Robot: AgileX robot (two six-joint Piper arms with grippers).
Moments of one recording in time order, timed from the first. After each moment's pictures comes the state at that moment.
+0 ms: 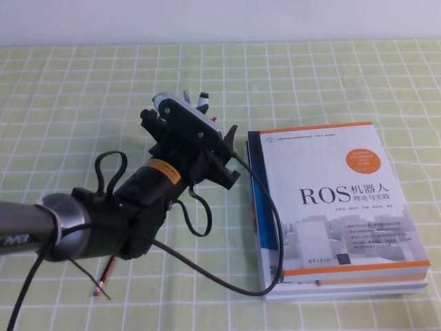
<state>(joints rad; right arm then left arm) 0.12 -0.02 0.03 0.14 0.38 0.03 -0.63 1.83 -0.85 -0.09 -0.74 0.48</state>
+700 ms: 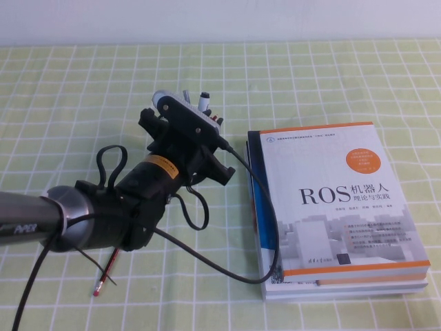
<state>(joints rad) 0.12 -0.02 0.03 0.14 0.38 0.03 -0.60 1.87 -0.89 -0.09 -0.72 0.48</state>
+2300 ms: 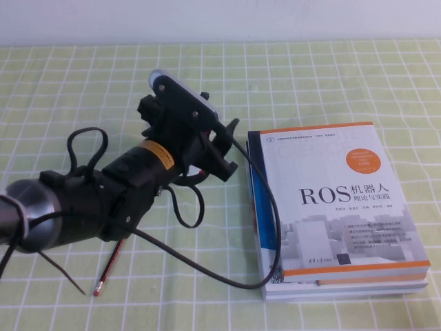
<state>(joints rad) 0.12 -0.02 0.03 0.14 0.38 0.03 -0.60 1.72 -0.89 0.04 -0.53 0.36</state>
